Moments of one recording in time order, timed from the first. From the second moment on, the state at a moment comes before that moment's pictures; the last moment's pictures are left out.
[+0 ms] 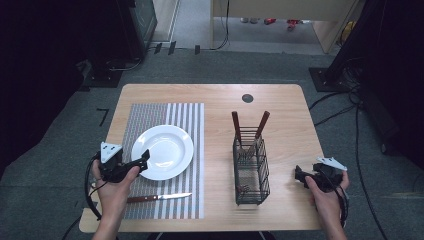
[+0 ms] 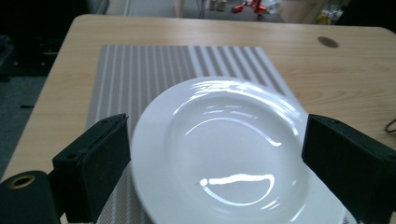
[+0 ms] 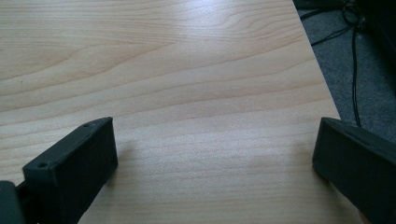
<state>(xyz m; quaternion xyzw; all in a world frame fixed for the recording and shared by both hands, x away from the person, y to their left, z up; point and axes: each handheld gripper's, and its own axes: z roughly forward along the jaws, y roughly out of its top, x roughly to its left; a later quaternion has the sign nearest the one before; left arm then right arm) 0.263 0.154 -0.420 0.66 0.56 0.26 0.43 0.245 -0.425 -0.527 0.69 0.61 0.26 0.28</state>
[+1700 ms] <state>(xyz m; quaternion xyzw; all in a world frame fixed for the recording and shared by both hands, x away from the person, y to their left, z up) 0.334 -0.028 -0.398 0.75 0.38 0.10 0.53 0.247 -0.423 -0.527 0.68 0.63 0.27 0.27</state>
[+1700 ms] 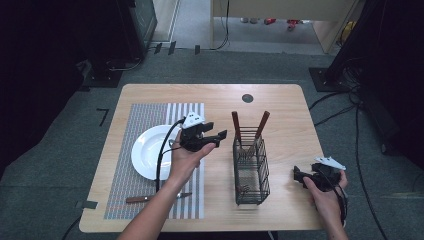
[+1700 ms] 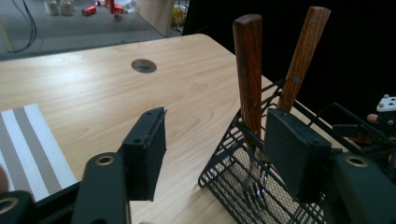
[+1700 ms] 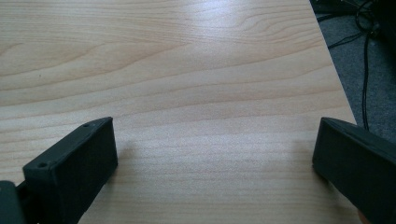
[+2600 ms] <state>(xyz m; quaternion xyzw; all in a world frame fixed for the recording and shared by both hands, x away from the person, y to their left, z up) 0.375 -0.065 -0.403 0.75 0.34 0.01 0.57 0.247 -0.422 -0.527 0.67 0.63 0.27 0.27</state>
